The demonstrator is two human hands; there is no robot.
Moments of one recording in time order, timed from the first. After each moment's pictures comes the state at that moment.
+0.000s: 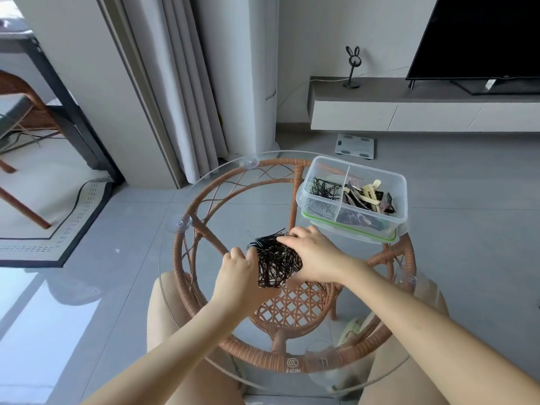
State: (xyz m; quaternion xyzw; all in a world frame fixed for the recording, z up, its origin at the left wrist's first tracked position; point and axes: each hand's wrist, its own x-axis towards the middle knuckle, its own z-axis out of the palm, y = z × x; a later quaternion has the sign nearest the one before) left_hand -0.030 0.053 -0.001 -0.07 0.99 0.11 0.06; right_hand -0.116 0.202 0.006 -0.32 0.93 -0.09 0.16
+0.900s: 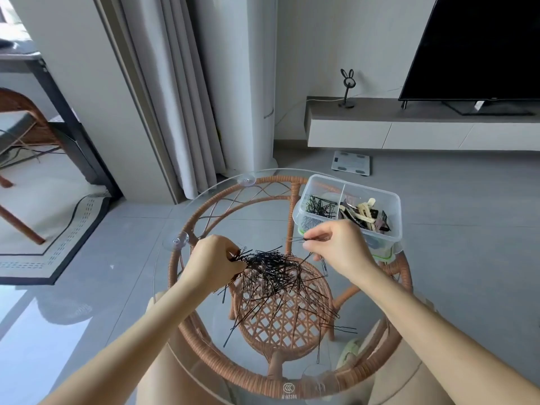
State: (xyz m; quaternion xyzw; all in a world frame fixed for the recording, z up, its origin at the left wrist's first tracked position) left_hand -0.063 0.015 0.057 -0.11 0.96 0.25 0.04; right_hand -0.115 0.224 0.056 -0.11 0.89 -0.44 0.01
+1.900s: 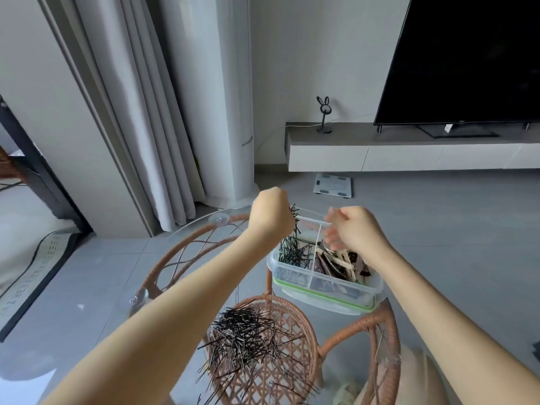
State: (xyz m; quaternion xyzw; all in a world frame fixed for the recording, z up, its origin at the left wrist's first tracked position) left_hand -0.226 0.124 0.121 -0.02 0.97 0.23 -0.06; right_hand -0.229 0.275 0.095 0.03 0.86 -0.50 0.01
